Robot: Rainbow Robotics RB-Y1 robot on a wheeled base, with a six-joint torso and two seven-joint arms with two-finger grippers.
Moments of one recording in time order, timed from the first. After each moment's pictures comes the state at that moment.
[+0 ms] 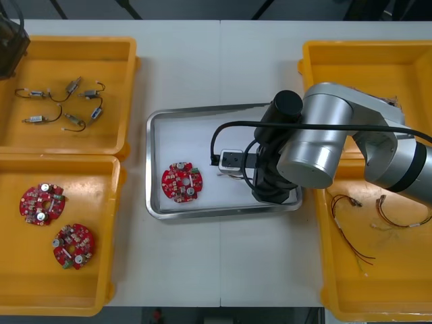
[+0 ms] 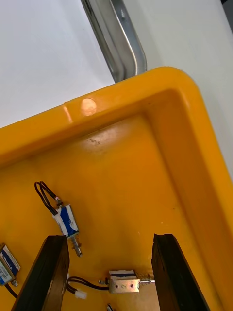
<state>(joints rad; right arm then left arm) -0.86 -0.71 0.90 -1.88 -0.79 1.47 1.83 -1.14 0.85 -0.45 -0.73 0.66 1.12 -0.27</state>
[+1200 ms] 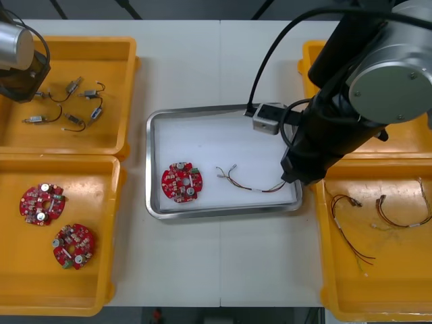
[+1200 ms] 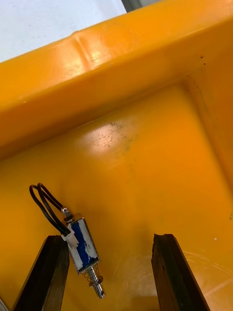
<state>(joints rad) -0.86 -0.81 0.56 -1.98 -1.14 1.74 1.61 -1.14 0.75 -0.56 -0.54 0.66 0.92 -0.27</state>
